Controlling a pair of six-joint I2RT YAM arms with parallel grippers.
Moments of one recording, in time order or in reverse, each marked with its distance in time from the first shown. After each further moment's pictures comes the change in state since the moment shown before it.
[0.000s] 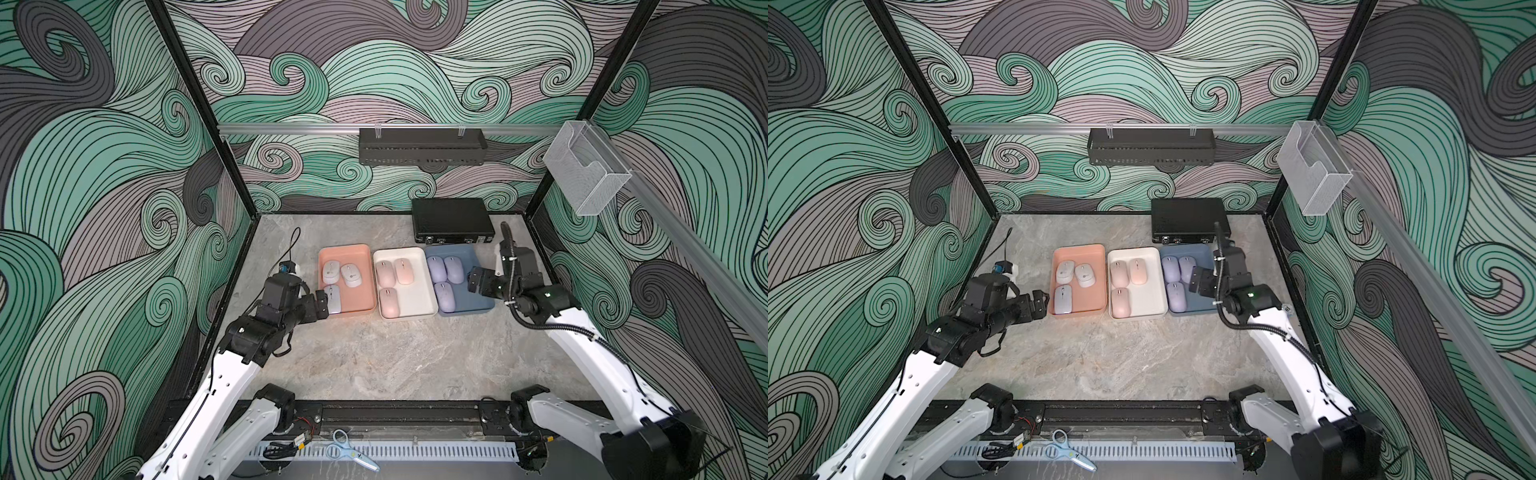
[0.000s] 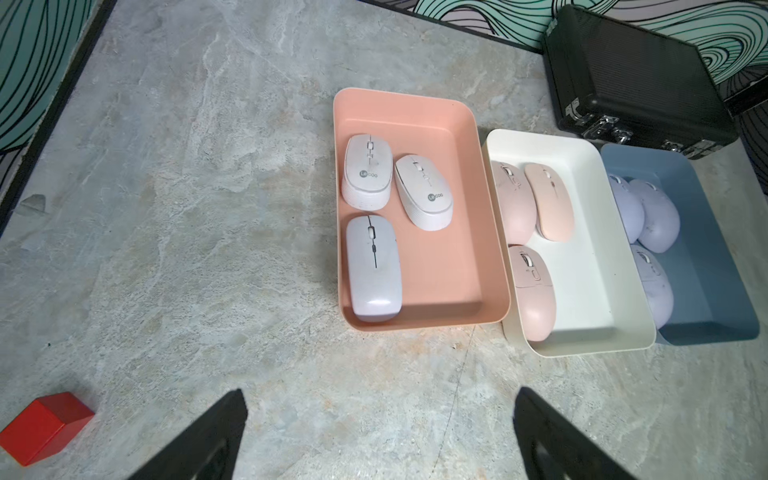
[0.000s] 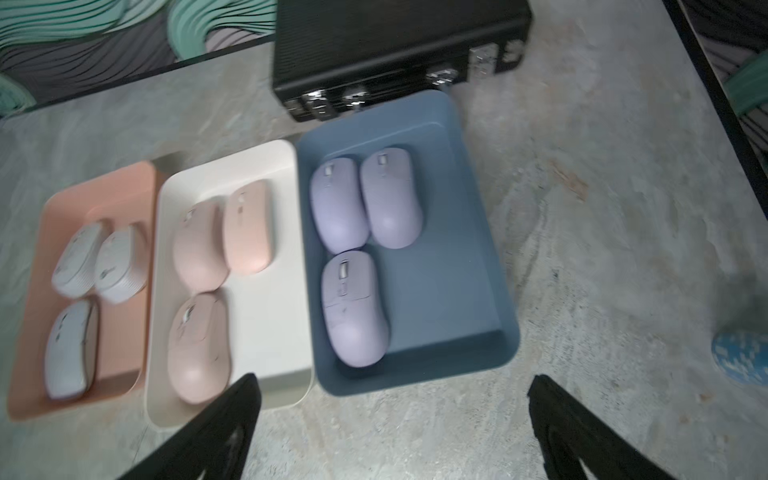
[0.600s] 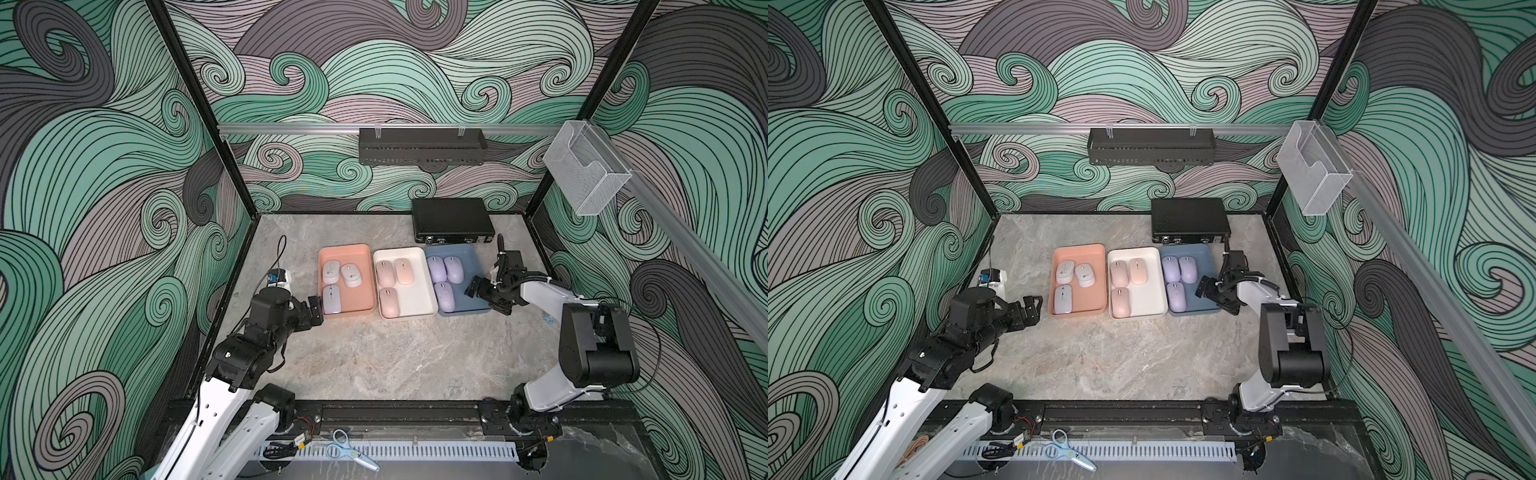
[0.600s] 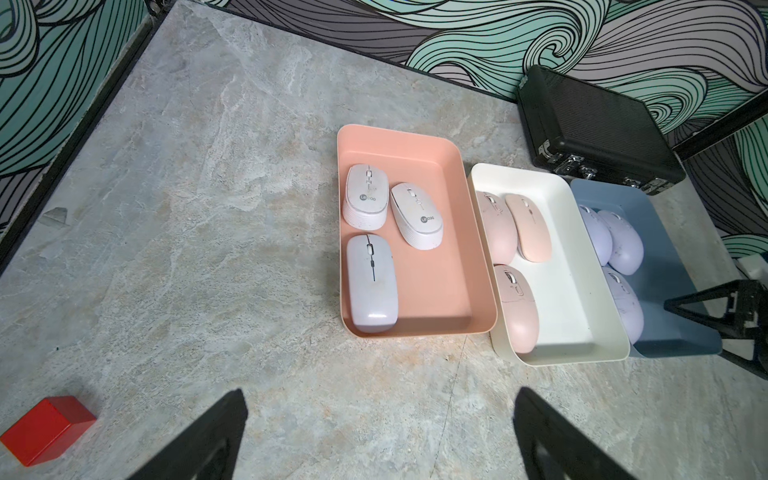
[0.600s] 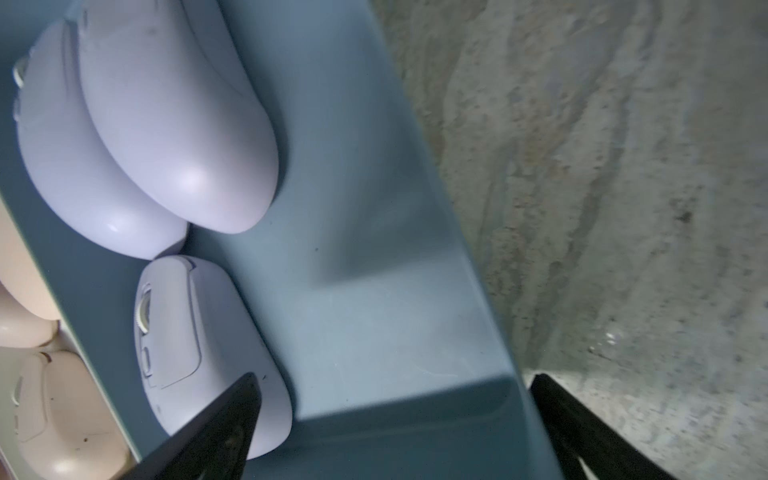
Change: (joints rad) left arm 0.000 -0.116 -0.043 0.012 -0.010 -0.010; right arm -0.130 0.476 -0.044 0.151 -0.250 -0.008
